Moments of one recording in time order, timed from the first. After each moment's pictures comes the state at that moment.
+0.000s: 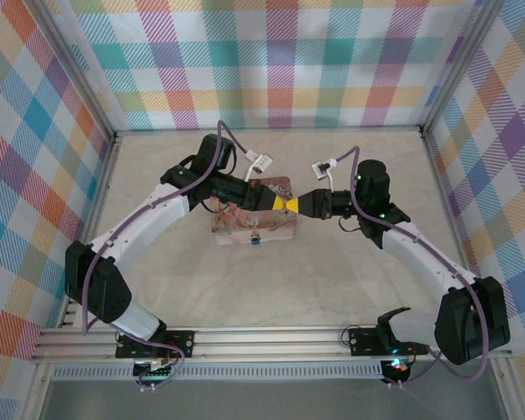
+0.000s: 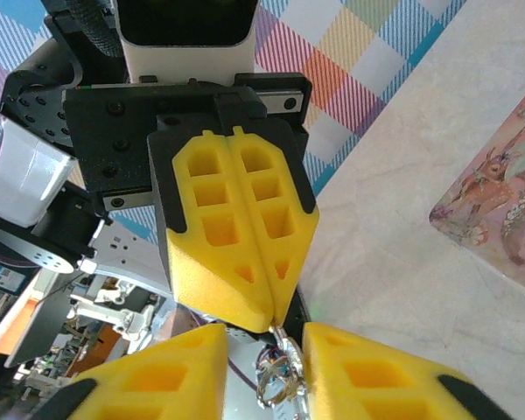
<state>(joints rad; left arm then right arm) -0.54 1.55 1.42 -0.60 1.01 -0.37 0.37 1.24 0.84 0.17 -1.15 0.72</state>
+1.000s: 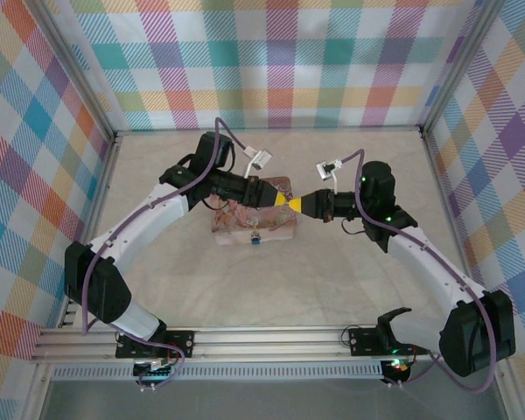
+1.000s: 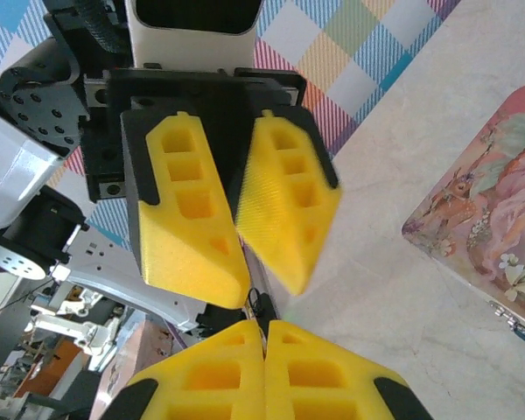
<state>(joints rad) -0.53 1.54 1.41 -0.55 0.99 -0.40 0.37 1.17 0.85 0.07 -1.06 0.64</state>
